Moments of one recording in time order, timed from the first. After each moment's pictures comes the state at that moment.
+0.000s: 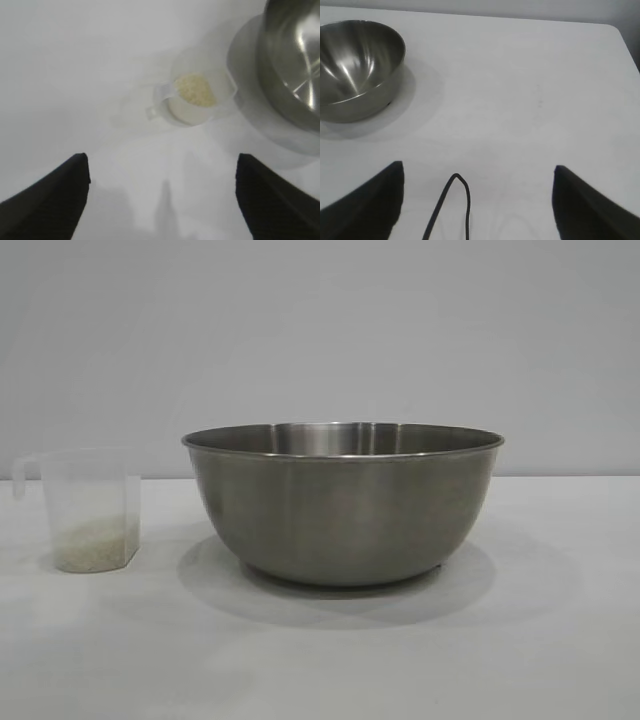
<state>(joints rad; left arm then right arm) -0.24 0.94 -0.45 -0.25 0.26 0.16 0.10 -0.02 -0.49 0.06 1.14 -0.07</state>
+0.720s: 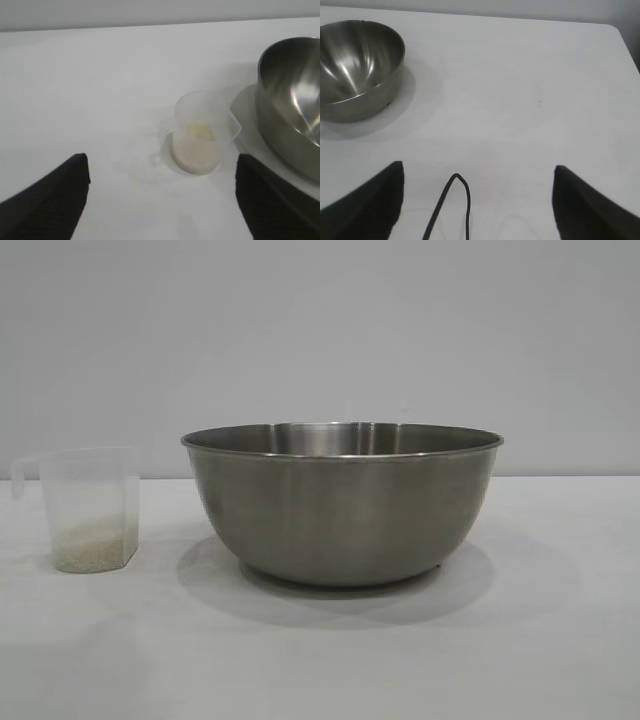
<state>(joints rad) -0.34 0.97 -0.13 -0.31 -0.39 0.16 0.10 -0.02 -0.49 0.06 1.14 -0.07</state>
